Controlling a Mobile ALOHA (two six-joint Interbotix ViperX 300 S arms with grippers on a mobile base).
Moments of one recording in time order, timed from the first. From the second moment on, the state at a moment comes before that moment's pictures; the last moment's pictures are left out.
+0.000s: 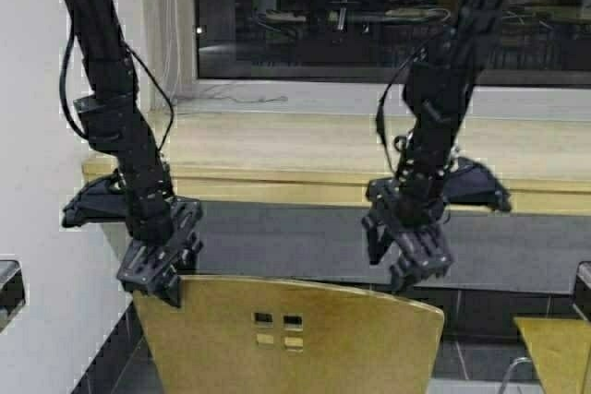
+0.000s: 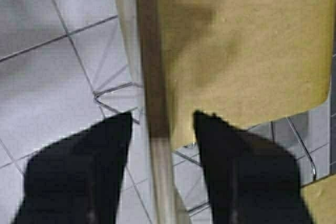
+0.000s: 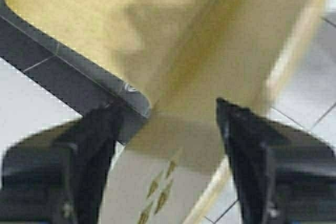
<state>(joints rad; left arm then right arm) -0.38 0.83 0.41 -0.81 -0.12 -0.74 0.43 0.71 0.49 0.84 -0.09 0.75</state>
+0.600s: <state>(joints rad) -0.37 0.87 0.38 -0.80 -0.10 -0.74 0.54 0.60 0.60 0.85 -0.10 0.78</state>
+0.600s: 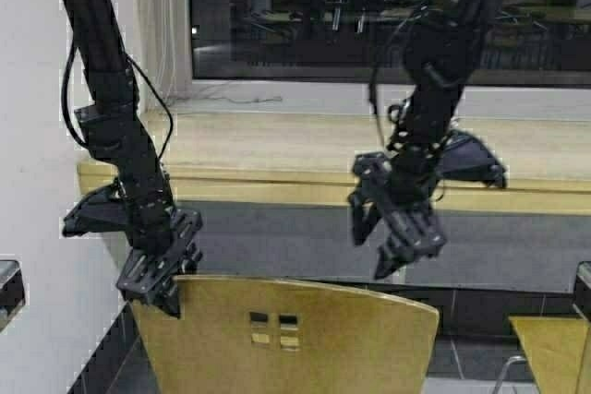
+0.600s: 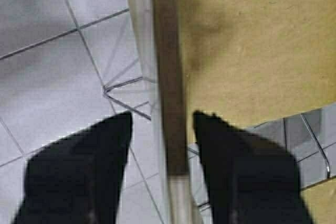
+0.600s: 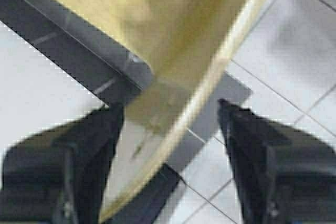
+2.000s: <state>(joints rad) -0.37 0.93 0.32 -0.81 -0.04 -0.73 0.55 0.91 0.37 0.95 -0.07 0.78</state>
